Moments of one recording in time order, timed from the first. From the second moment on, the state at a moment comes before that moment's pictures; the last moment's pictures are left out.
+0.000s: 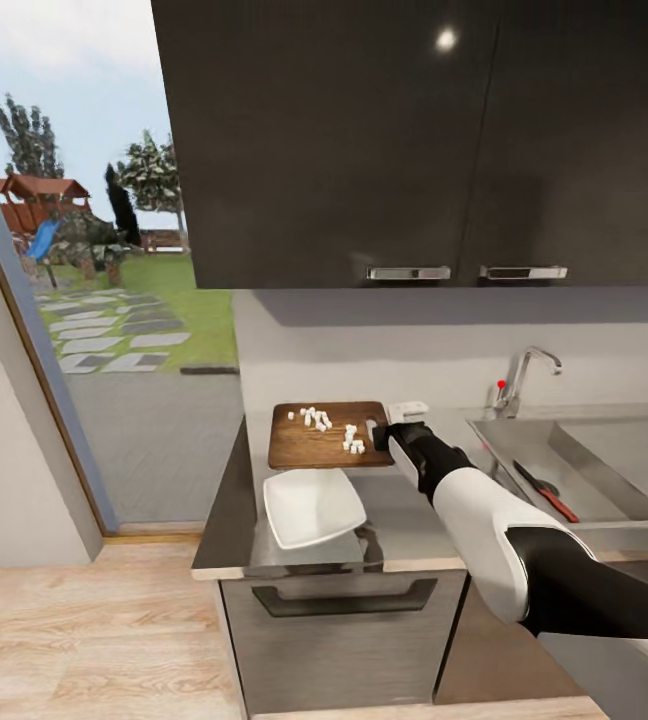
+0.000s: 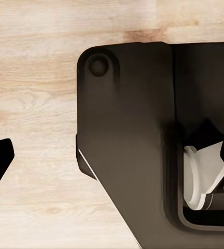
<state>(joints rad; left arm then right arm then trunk) 0.41 -0.04 -0.20 -0.32 0.08 -0.52 0.17 -1.17 0.17 -0.09 -0.25 0.20 0.37 -0.14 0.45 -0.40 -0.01</state>
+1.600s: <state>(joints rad) 0.41 -0.04 -0.20 -0.31 0.08 -0.51 0.17 -1.16 0.17 -0.09 -0.24 0.20 0.27 -0.14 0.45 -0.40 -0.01</state>
